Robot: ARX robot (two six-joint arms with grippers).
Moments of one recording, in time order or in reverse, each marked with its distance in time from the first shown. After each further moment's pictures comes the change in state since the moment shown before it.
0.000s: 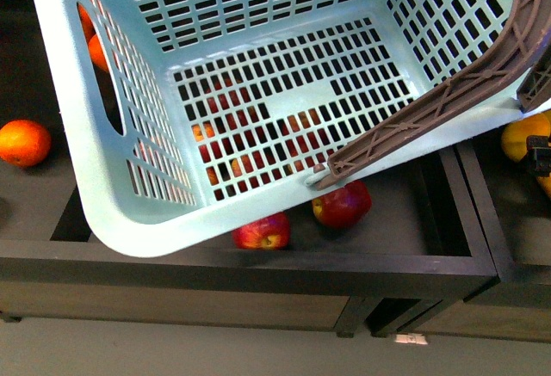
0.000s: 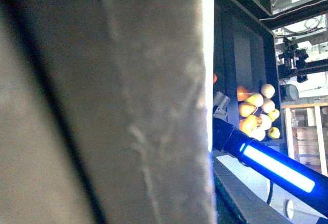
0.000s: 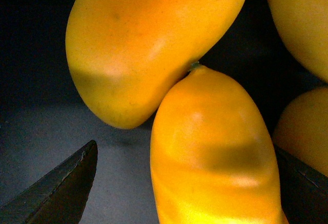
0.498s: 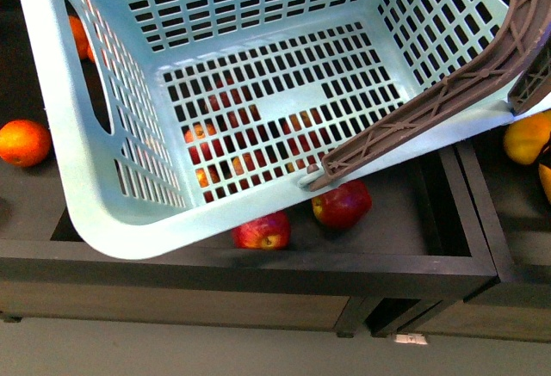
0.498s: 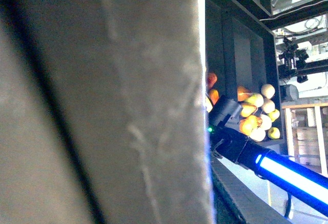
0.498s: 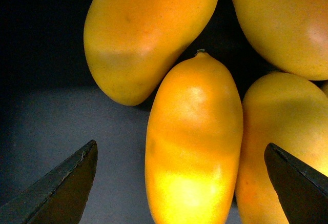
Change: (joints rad) left arm 0.000 0.000 0.000 0.000 0.000 0.000; right arm -0.024 -0.121 -0.164 0.074 -0.023 -0.026
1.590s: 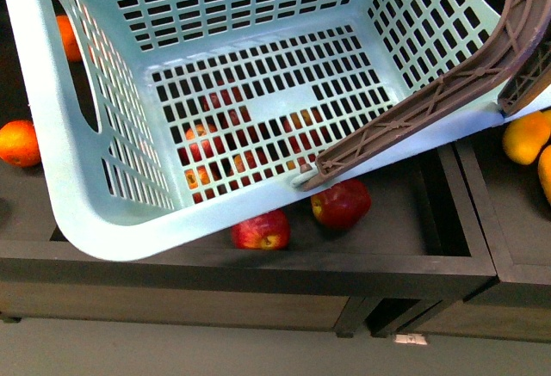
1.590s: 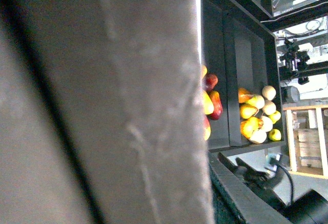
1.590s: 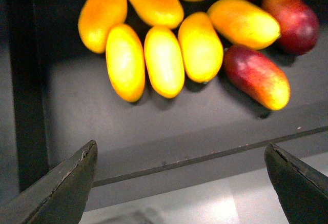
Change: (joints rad) left arm 0.000 0.000 0.000 0.000 -0.003 0.000; right arm -0.292 -0.802 -0.840 0.217 -0.141 -0.009
